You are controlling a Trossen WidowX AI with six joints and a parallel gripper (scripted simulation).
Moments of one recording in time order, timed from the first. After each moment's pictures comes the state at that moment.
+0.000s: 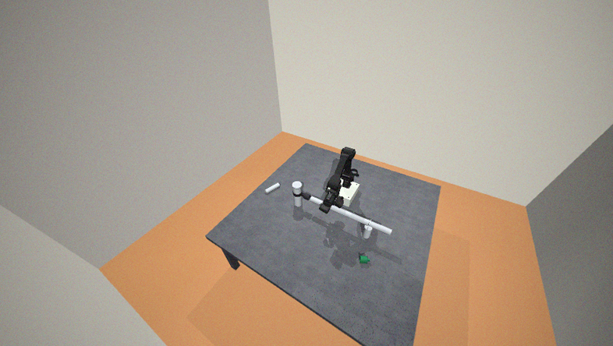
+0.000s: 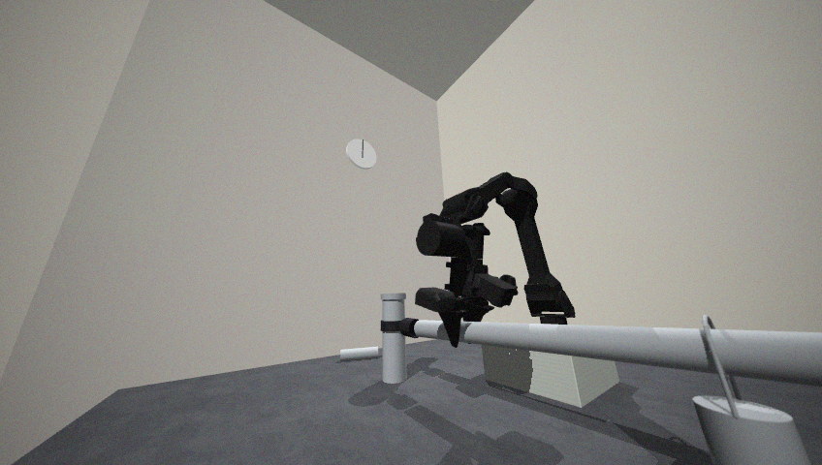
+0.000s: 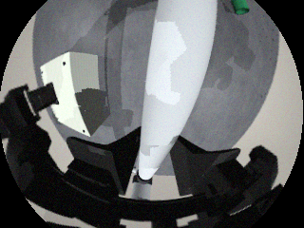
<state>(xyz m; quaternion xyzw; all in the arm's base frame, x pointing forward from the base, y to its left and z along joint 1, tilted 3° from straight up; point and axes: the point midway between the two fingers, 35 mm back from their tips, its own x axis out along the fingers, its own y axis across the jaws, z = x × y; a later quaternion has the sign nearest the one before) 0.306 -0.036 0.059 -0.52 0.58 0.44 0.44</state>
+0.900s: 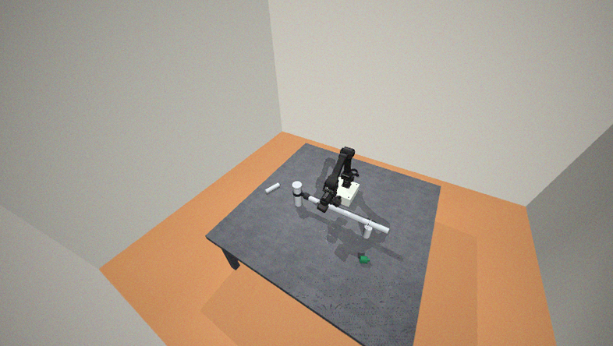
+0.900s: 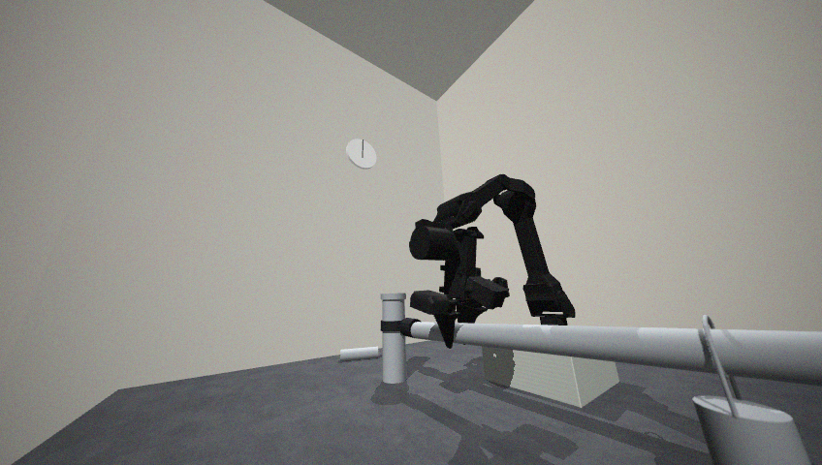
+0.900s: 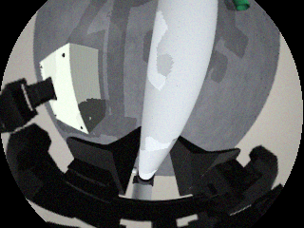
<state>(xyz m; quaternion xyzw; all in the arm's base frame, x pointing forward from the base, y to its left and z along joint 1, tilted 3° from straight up) 0.304 -0.052 0.055 -0.52 0.58 0.44 0.44</state>
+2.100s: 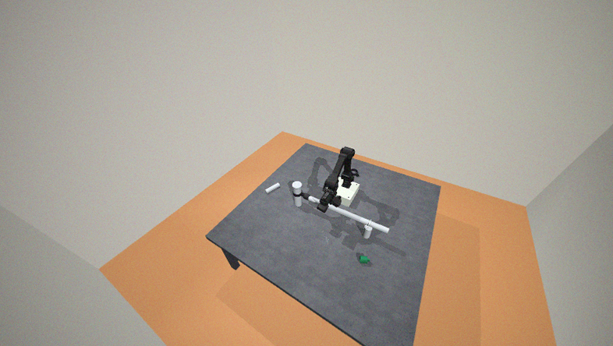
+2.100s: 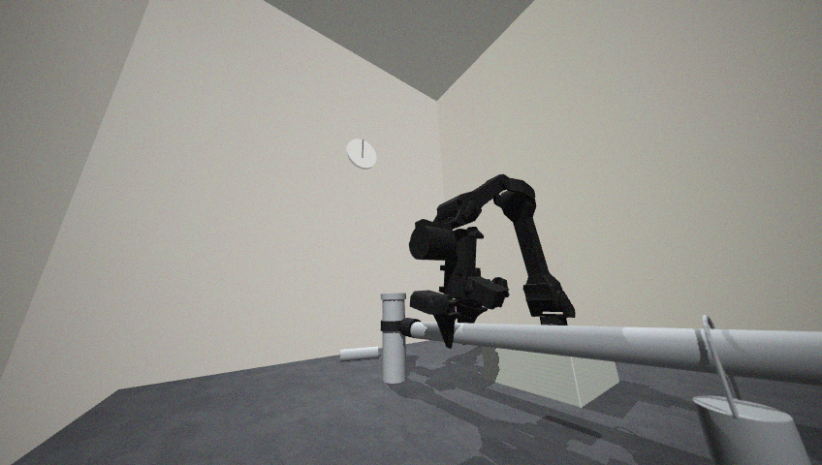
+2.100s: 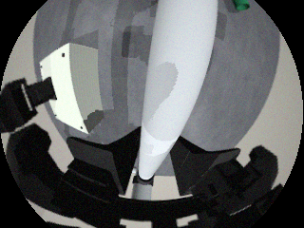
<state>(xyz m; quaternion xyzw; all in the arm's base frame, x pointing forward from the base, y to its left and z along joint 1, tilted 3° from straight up) 0.304 -0.052 0.055 -0.52 0.58 0.44 0.44</state>
